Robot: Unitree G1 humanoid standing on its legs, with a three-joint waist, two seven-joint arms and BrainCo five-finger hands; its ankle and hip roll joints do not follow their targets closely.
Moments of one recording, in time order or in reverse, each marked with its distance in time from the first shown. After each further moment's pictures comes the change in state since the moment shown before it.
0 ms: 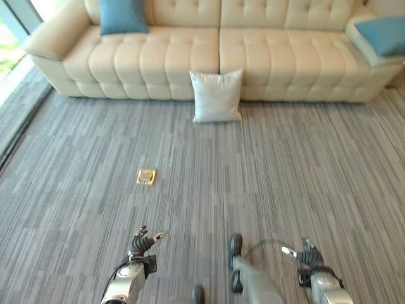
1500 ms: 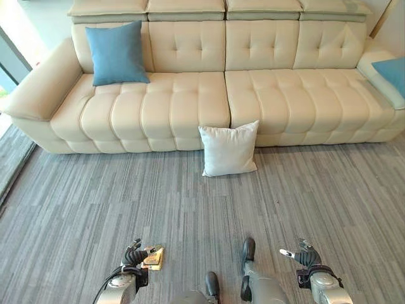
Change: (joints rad) left arm 0.003 0.066 0.003 0.030 0.015 0.033 -0.027; right arm -0.014 0.012 0.002 -0.025 -0.023 0.025 0.039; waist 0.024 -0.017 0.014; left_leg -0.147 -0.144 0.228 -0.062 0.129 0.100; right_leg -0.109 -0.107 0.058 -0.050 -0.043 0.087
